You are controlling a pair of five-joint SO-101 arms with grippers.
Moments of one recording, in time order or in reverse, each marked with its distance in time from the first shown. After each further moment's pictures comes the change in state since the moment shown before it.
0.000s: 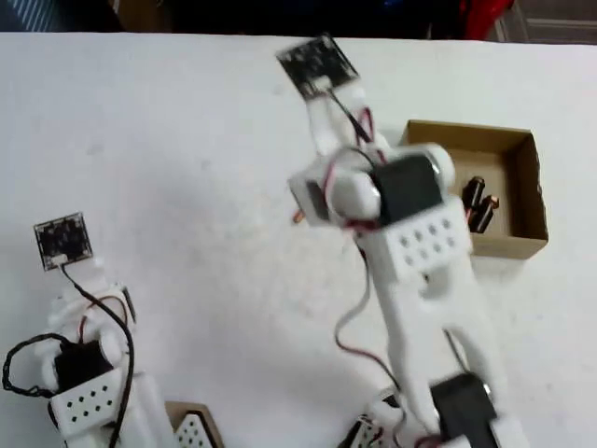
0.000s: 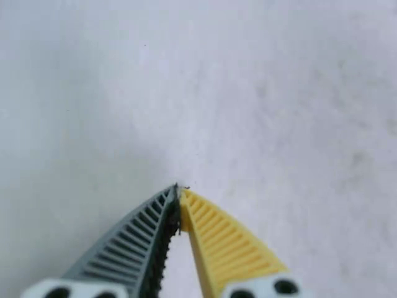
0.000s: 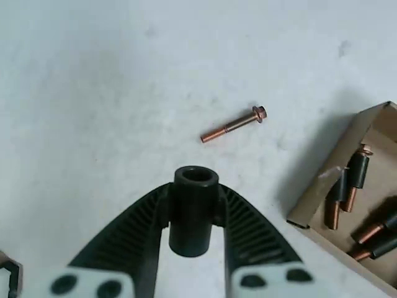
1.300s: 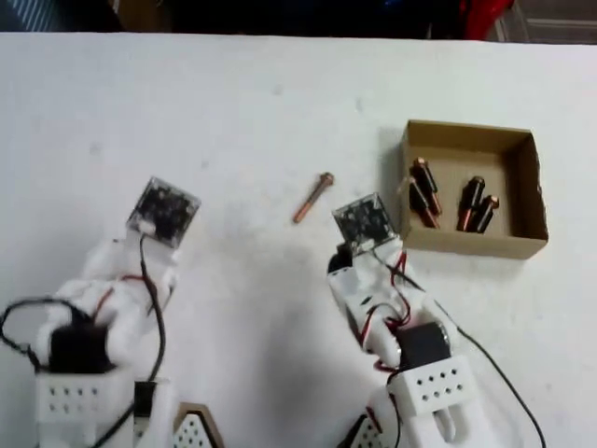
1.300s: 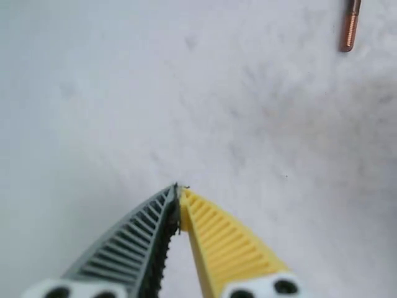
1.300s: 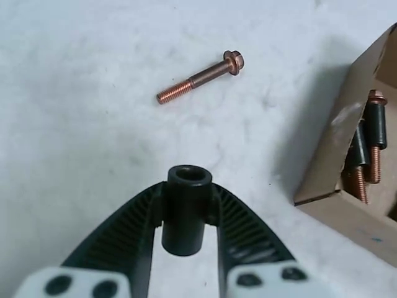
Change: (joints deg) left arm 25.4 14.7 -32.0 17.1 -21.1; right arm 6.5 -53.2 88.0 -49.0 1.7
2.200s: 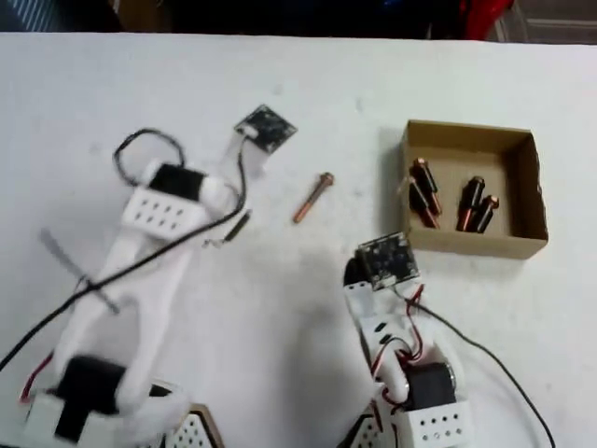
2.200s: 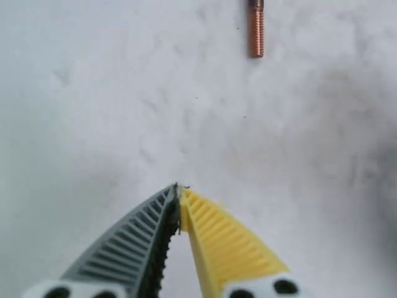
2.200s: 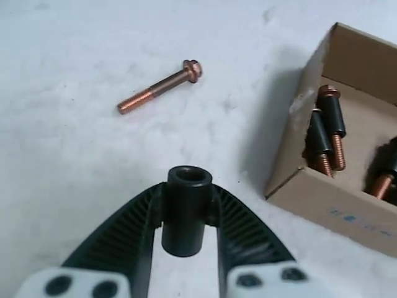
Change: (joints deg) left arm 17.1 59.3 -36.1 0.0 4.7; right arm 7.8 -29.9 16.7 3.5 0.0
